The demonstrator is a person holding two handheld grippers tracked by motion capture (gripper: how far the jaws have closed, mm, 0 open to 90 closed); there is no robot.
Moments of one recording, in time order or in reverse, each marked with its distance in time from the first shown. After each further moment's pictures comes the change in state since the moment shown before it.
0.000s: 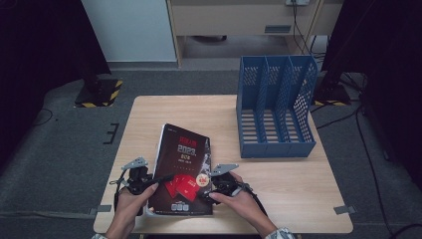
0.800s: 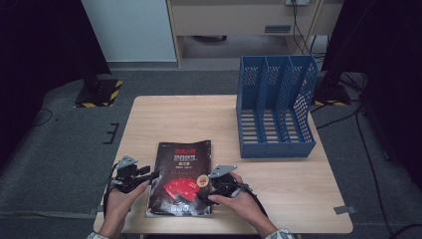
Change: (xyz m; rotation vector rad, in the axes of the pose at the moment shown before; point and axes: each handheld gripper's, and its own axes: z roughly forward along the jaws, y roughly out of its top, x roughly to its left) left arm 0.028 -0.005 -0.015 0.033 0.289 0.017; right arm 0.003 -0.001 0.000 0.012 -0.036 -0.049
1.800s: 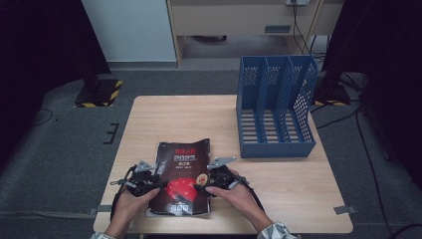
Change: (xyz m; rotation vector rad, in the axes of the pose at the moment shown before) left arm -0.016 -0.012 0.028 0.155 0.001 0.116; right arm -0.013 0.019 0.009 -0.016 0.051 0.088
